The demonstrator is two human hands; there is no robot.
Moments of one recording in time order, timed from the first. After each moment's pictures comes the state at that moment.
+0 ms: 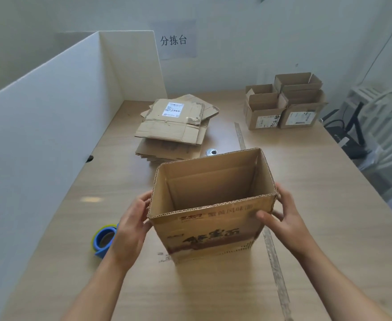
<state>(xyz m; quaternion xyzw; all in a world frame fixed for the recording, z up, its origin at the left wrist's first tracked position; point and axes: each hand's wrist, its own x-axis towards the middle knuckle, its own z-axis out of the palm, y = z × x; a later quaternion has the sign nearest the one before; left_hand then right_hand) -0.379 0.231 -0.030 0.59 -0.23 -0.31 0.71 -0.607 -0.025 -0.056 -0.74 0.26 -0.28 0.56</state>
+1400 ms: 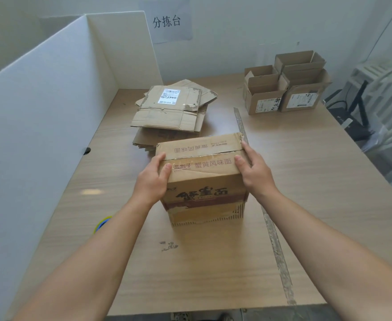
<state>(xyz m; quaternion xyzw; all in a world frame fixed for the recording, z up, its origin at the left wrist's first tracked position) -0.328 0.147 -0.027 0.88 -0.28 -0.12 0.36 -0.505 -0.049 -0.050 -0.75 0.36 -0.26 0.49</state>
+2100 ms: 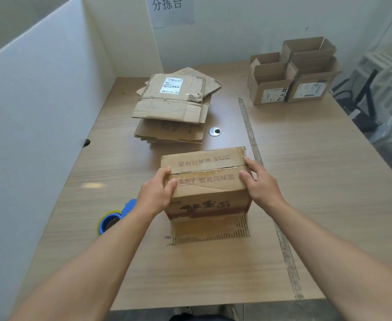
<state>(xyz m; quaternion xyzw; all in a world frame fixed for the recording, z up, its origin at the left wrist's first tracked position) -0.324 0.167 -0.065 0.91 -0.27 -0.18 0.27 -0.515 -0.037 -0.086 -0.77 0.41 -0.16 0.46</state>
